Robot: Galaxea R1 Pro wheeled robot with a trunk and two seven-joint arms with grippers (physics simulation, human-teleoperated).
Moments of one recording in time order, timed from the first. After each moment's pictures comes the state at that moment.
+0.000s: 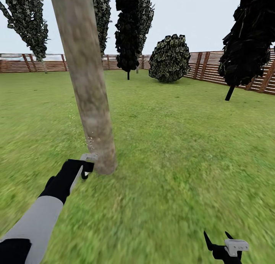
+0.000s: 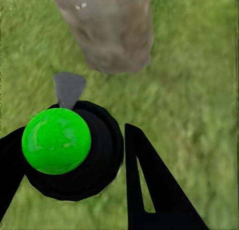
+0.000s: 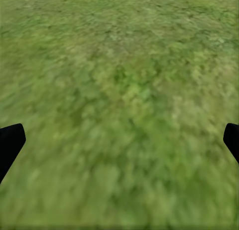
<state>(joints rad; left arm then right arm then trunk) -0.84 0.08 -0.03 -0.85 -0.15 0.73 -0.08 -0.27 0.04 -1.07 -0.67 0.55 -0.64 0.63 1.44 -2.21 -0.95</state>
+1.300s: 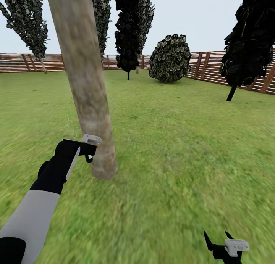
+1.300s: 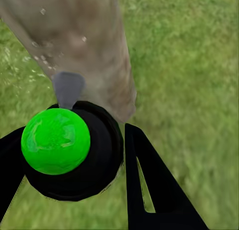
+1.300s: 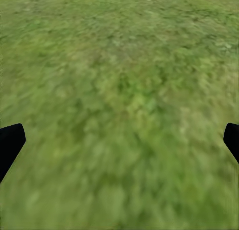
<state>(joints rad) -0.89 0.11 -0.11 -1.22 -0.14 1.01 -0.21 -0.27 0.04 -1.07 -0.67 0.55 -0.64 0.63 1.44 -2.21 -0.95</state>
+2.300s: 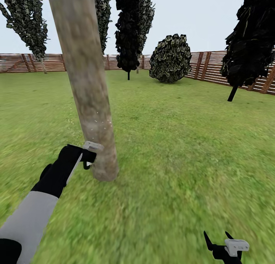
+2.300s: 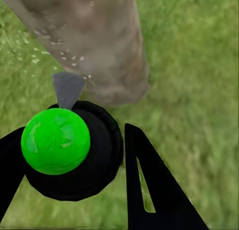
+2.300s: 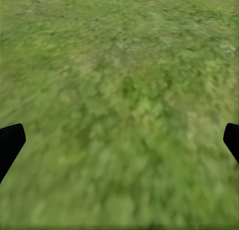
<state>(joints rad) -0.87 0.14 -0.20 -1.14 -0.15 1.01 -0.21 -0.27 0.04 -1.07 -0.67 0.55 -0.64 0.63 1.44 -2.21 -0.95</state>
